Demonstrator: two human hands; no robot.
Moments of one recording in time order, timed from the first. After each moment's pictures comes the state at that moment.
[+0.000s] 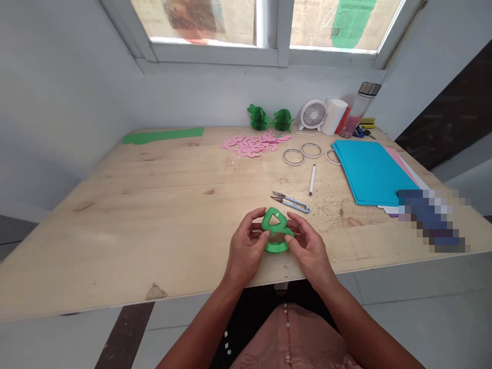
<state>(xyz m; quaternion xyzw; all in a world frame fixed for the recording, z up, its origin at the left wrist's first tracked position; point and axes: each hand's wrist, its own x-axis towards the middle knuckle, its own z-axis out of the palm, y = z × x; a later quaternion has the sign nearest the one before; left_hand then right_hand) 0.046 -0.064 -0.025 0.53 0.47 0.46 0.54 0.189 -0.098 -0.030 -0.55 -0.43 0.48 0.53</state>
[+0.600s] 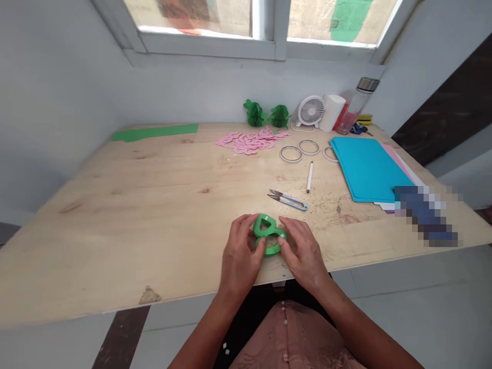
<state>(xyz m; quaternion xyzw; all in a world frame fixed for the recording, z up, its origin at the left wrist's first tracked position) 0.039 -0.078 -0.027 0.66 0.54 0.40 0.32 0.190 -0.103 -0.029 -0.58 -0.69 0.17 0.39</state>
